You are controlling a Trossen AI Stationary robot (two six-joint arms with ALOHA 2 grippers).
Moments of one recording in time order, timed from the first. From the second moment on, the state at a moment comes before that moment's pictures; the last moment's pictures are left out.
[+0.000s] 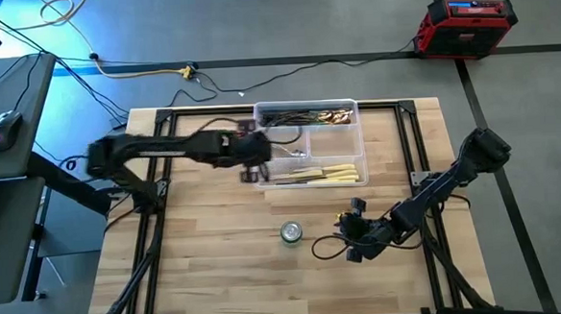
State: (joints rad) left arm 0.13 1.55 1.29 -0.79 -0.48 0.34; right arm 0.63 1.49 0.69 -0.17 0.55 0.59
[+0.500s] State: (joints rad) left arm 0.03 0.93 1.29 -1.16 -0.40 -0.07; right arm 0.81 1.16 0.69 -0.22 0.78 0.47
